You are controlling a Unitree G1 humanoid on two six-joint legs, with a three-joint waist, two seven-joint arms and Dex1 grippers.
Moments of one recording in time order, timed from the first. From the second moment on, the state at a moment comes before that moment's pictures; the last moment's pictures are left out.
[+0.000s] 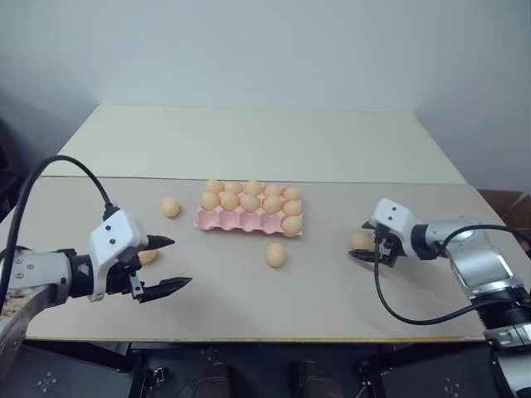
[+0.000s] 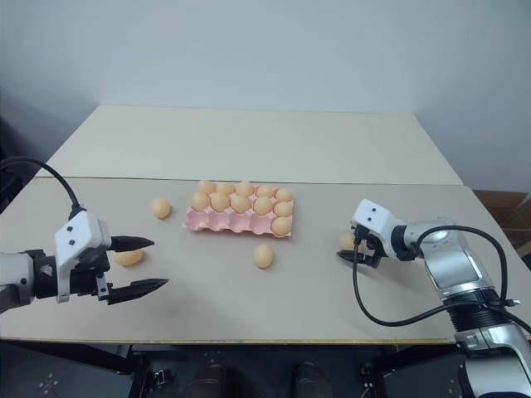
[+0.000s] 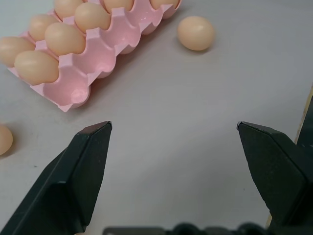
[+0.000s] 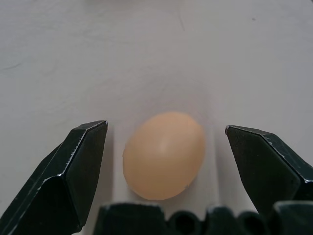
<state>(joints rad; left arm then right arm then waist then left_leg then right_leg) 0.04 1.05 0.41 -0.61 -0.60 0.76 -0.96 -0.54 -0.83 0.15 0.20 0.05 0.38 1.02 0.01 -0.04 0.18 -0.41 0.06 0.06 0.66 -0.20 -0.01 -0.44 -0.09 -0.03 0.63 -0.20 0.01</state>
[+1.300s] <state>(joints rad) 0.12 1.06 0.45 -0.58 -0.55 0.74 -0.97 -0.82 -0.38 0.31 0.19 -0.02 0.36 0.87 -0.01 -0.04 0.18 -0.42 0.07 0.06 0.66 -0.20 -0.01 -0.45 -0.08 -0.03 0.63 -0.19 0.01</state>
